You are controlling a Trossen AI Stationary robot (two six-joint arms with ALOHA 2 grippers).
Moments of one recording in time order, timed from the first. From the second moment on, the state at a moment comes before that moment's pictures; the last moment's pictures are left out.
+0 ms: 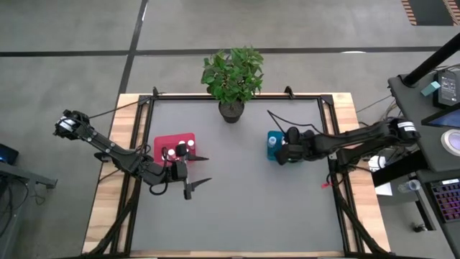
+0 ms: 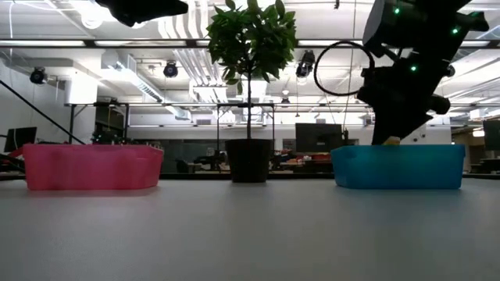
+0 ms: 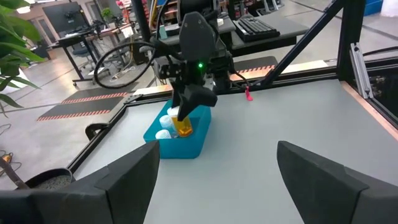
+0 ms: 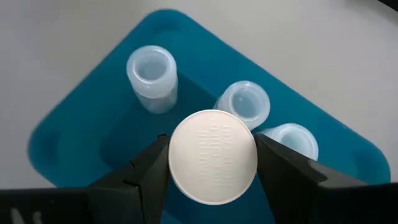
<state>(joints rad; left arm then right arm) -0.50 1.09 0.63 0.28 -0.69 0.06 0.05 1.26 0.70 -0.72 0.53 0.94</state>
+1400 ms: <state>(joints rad) -0.49 1.09 0.64 0.29 -0.69 0.07 0.05 1.25 1.01 -1.12 0.52 0.87</state>
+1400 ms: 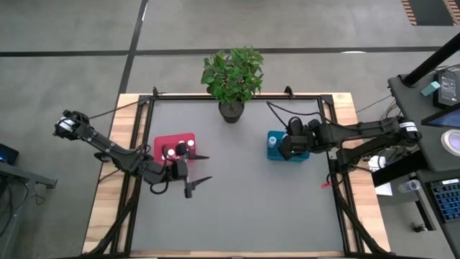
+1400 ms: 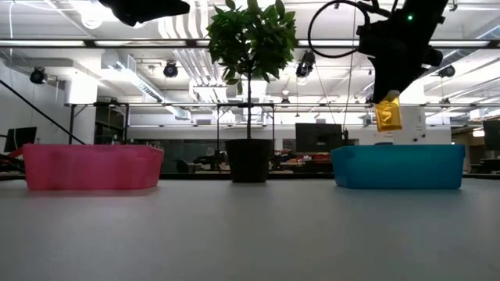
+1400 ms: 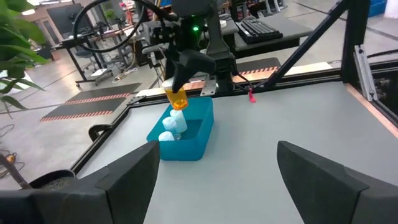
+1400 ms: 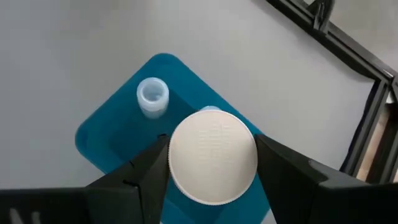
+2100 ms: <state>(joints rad) -0.04 1.00 0.64 0.29 -0.46 0.39 0.05 1.08 0.94 -1.12 0.47 0.89</state>
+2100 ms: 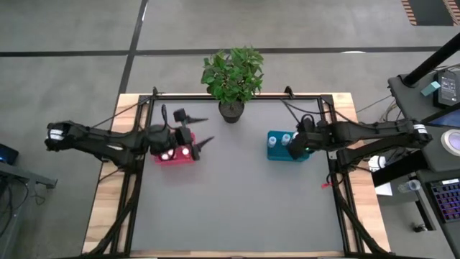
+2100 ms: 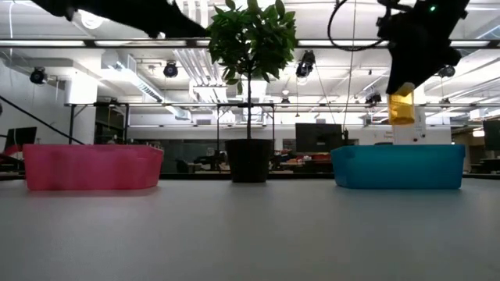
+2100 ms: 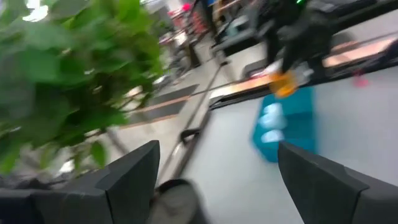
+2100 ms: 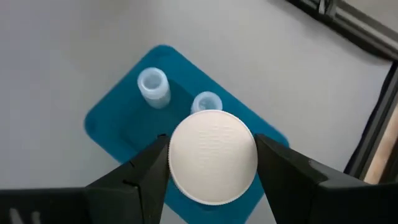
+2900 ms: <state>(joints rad) 0.42 0.96 0.63 0.47 -0.30 0.73 0.02 0.97 0.84 -1.07 0.34 0.97</state>
